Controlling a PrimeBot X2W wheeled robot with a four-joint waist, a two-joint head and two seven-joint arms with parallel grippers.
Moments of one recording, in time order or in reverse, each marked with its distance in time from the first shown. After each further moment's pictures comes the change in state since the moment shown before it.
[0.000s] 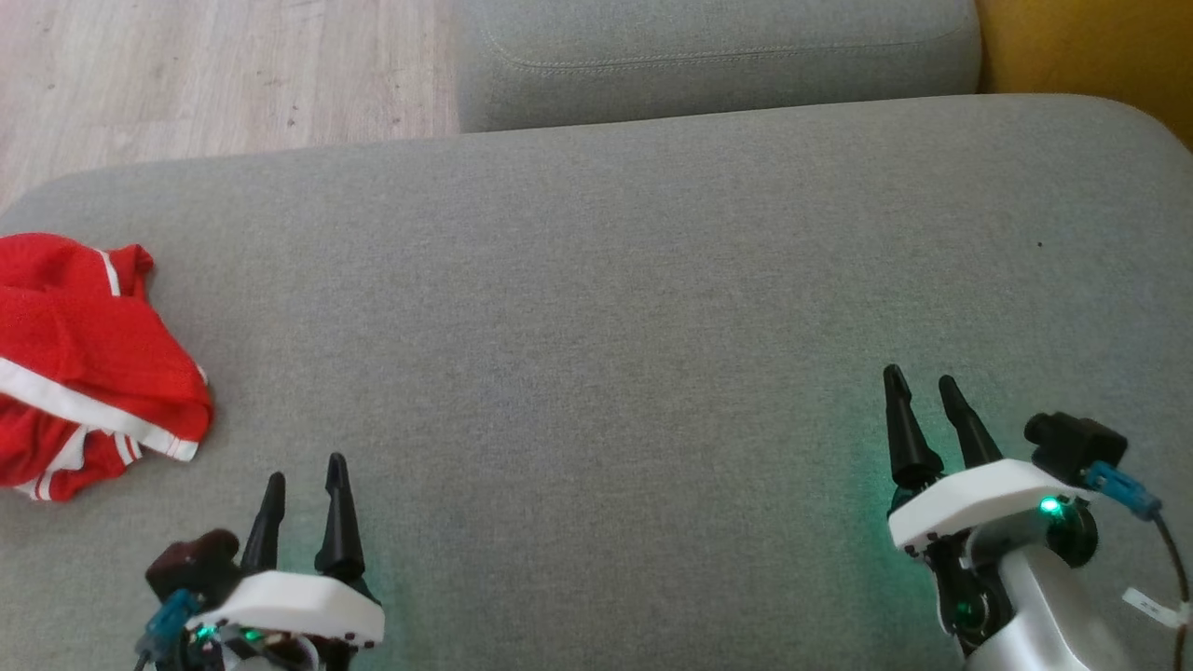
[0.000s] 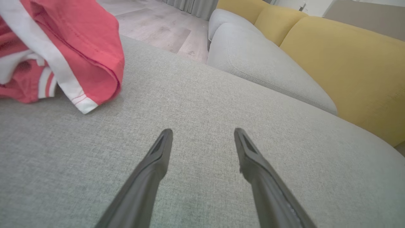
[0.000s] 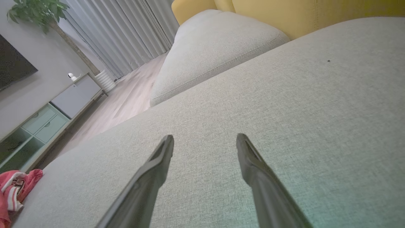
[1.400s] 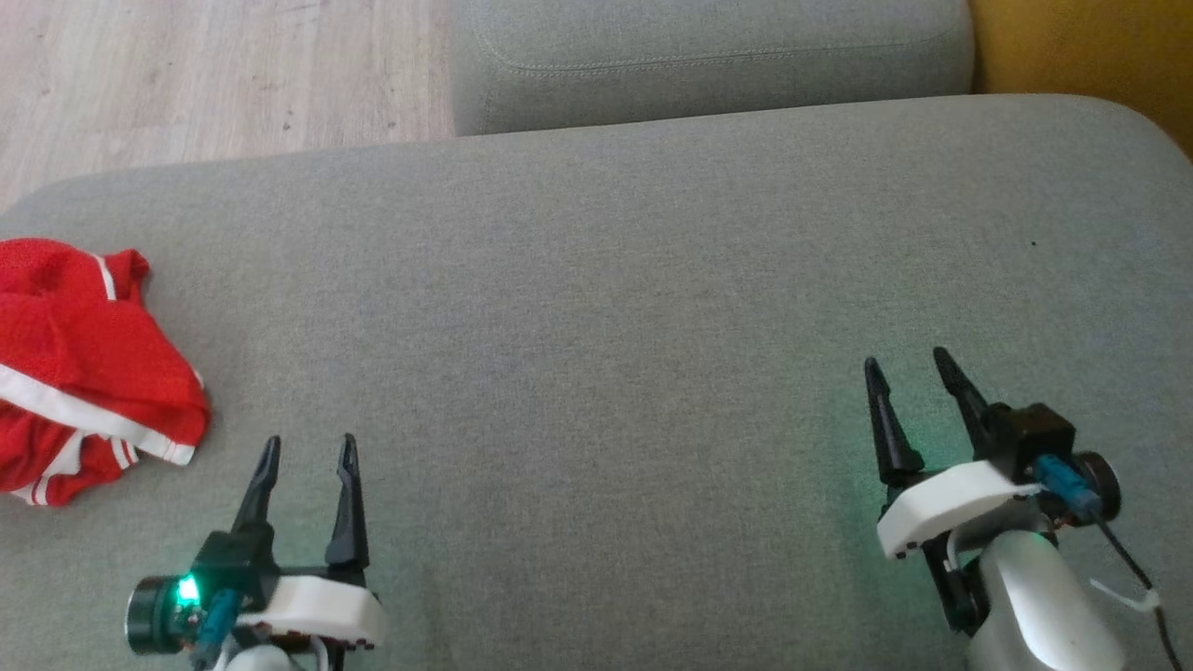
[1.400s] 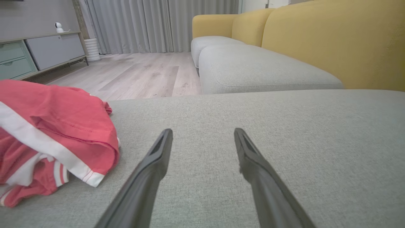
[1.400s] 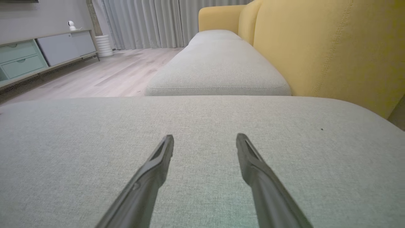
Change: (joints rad) left arm 0.002 -0.021 0.056 -0.035 0.446 0.030 -0.110; right arm -0.030 0.022 -0.052 0.033 -0.501 0.000 -0.112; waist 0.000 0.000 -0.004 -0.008
